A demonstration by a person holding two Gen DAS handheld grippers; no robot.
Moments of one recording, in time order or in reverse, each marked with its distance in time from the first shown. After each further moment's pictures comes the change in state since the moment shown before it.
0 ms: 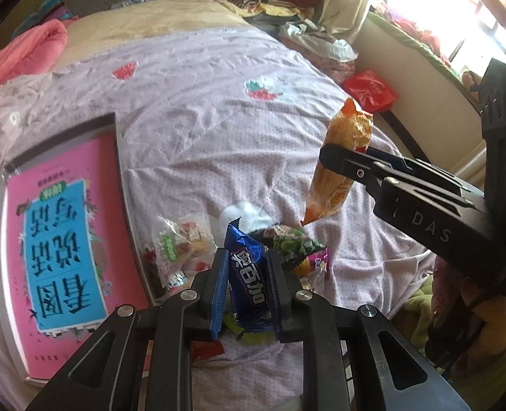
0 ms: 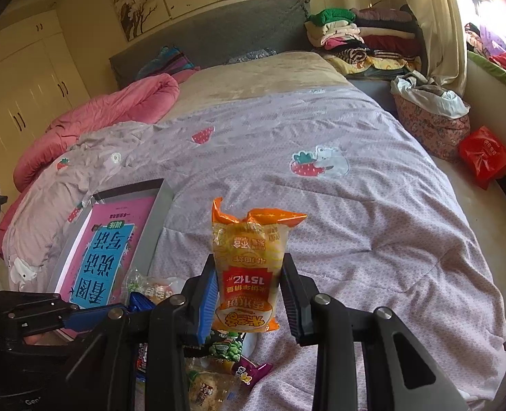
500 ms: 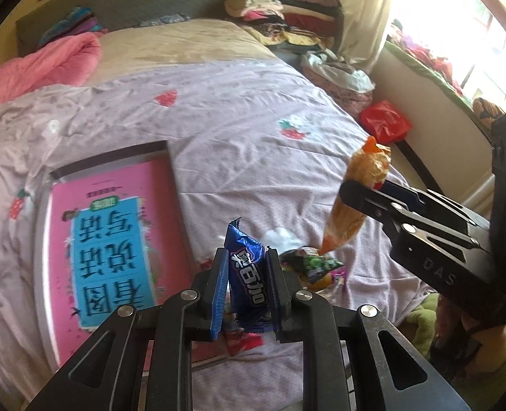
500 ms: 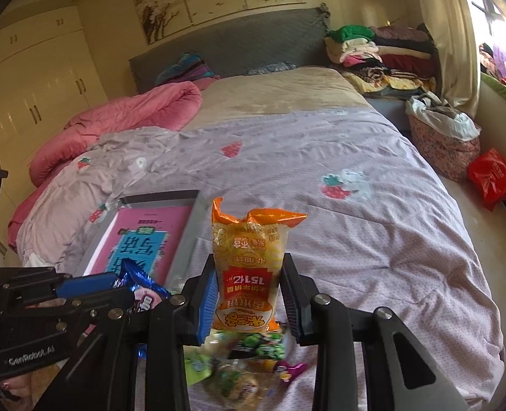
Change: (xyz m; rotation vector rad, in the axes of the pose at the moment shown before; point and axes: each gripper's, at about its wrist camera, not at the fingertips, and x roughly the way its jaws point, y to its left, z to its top) left arm -0.056 0.034 -0.002 -0.067 -0.106 0.066; right arm -0.025 0.047 0.008 -0.073 -0.042 0.043
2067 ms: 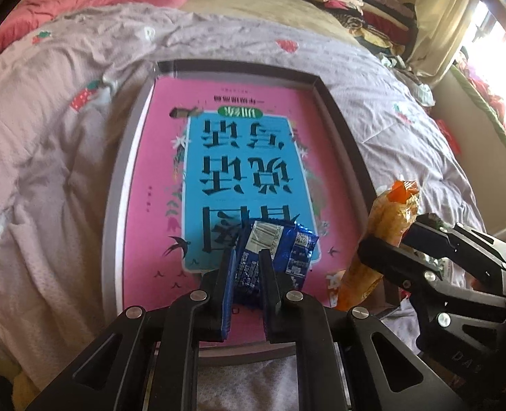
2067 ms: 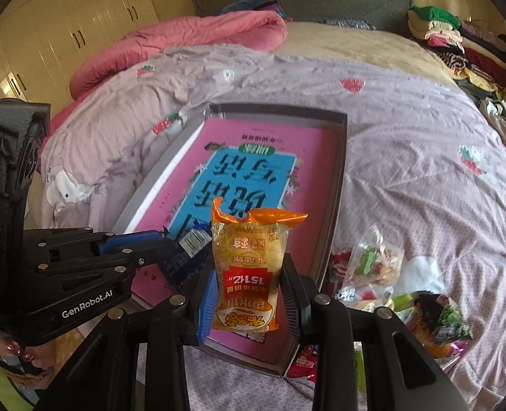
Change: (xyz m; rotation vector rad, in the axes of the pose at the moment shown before) left arm 0.033 0.154 -0.077 -0.232 0.097 0.096; right arm 0.092 0.154 -0.054 -0.192 0.264 0.143
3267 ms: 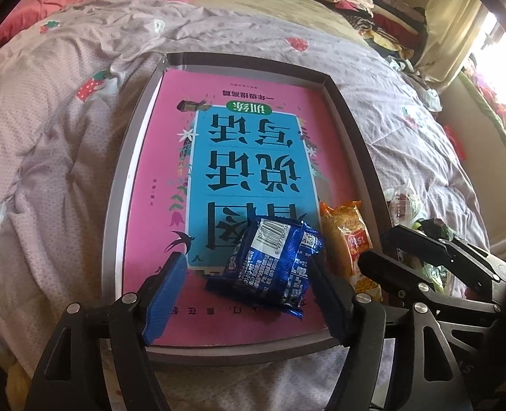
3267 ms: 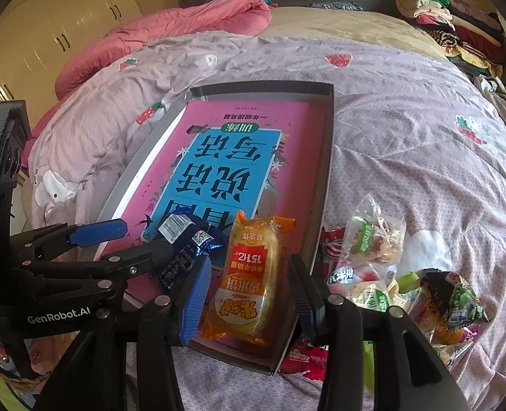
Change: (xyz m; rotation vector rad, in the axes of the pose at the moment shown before) left arm 0.000 0.003 0.001 -0.042 0.003 0.012; right arm 0.010 -0.015 -0.007 0.063 0.031 -0.005
